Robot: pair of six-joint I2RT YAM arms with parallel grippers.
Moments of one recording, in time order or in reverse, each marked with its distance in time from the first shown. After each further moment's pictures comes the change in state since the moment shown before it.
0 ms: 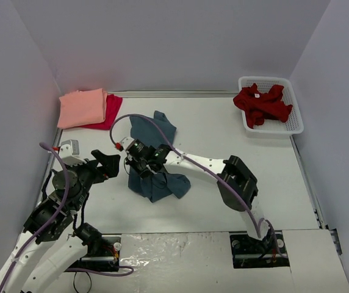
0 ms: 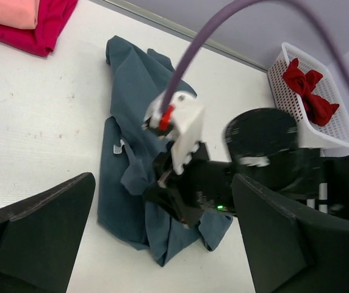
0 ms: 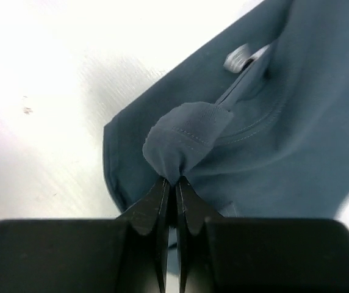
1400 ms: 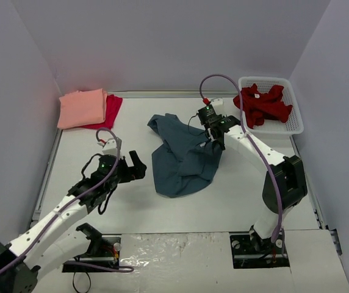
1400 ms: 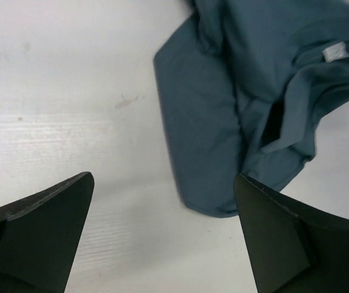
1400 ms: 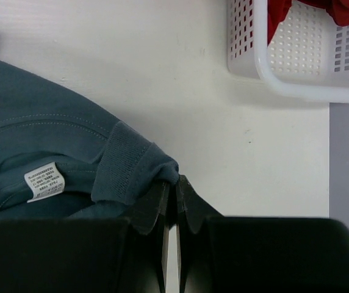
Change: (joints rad) left arm 0.000 0.339 -0.146 0.203 0.173 -0.027; right arm -0.536 -0.378 -0.270 -0.180 0.598 0.112
